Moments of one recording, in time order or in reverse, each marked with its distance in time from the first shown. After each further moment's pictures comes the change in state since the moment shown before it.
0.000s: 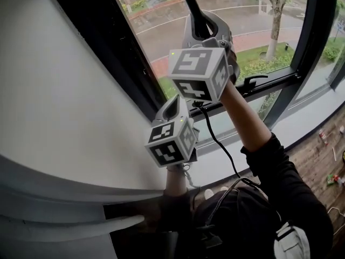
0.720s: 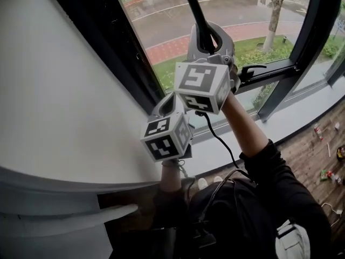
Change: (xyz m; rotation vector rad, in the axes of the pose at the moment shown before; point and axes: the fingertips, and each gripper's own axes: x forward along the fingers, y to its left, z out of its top) left arm 0.002 0.010 -0.033 -0.028 0.051 0.022; right arm -0.029 0.015 -0.062 -0.012 0.060 0.020
